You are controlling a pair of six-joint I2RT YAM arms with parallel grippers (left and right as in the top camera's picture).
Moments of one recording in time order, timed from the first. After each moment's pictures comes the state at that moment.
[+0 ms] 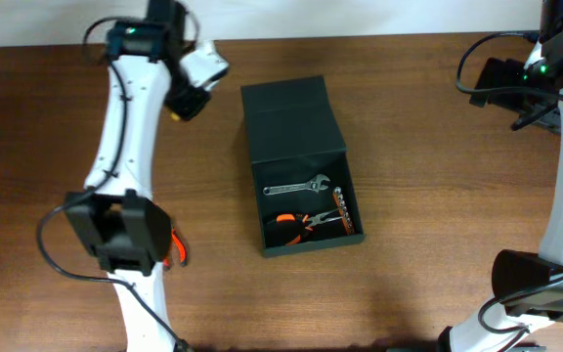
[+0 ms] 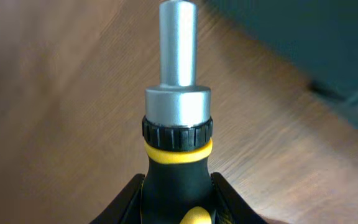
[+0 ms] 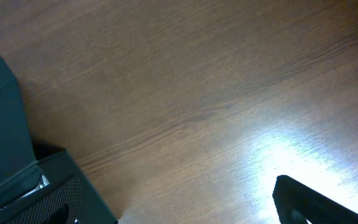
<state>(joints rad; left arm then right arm) -0.15 2.20 2.33 -1.44 -0.03 0.67 -0.15 1.86 2.28 -1.63 0.11 0.28</state>
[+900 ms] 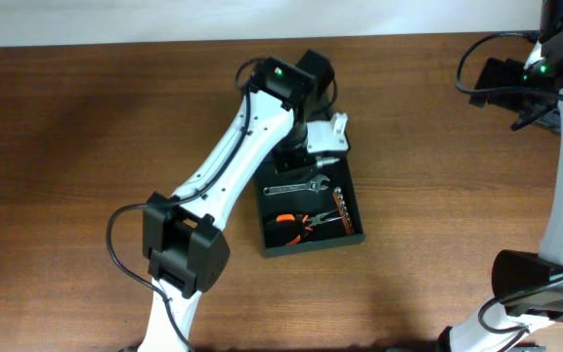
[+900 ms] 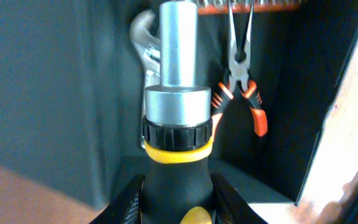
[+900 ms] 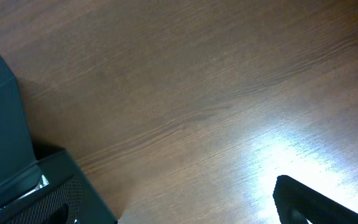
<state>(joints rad) -0.58 2.20 2.17 -1.53 0.10 0.79 -0.15 1.86 2.28 -1.64 0.11 0.28</state>
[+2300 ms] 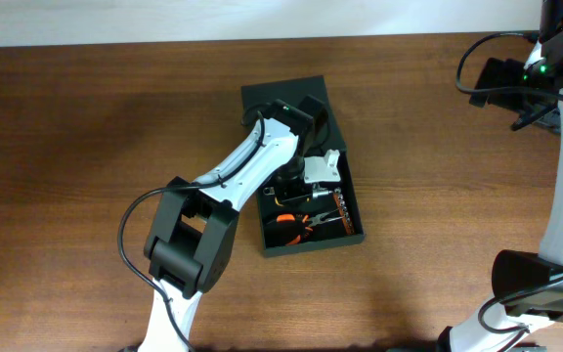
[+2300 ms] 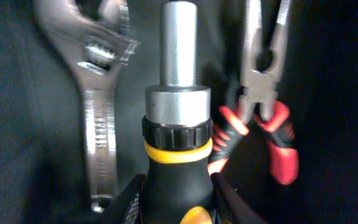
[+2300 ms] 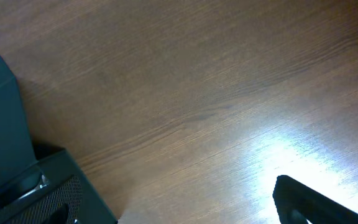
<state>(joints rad) -0.59 2.20 1.80 -1.23 0.13 0.78 -0.15 1.86 2.28 -1.64 0.11 0.28</state>
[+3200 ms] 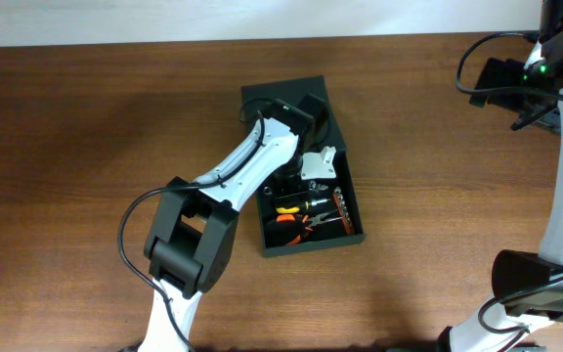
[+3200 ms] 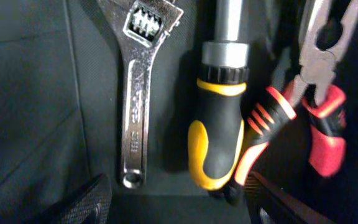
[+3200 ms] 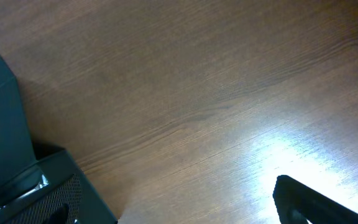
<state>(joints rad) -0.59 2.20 1.82 -1.24 0.01 0.76 -0.15 1.86 2.28 -1.64 0.11 0.28</state>
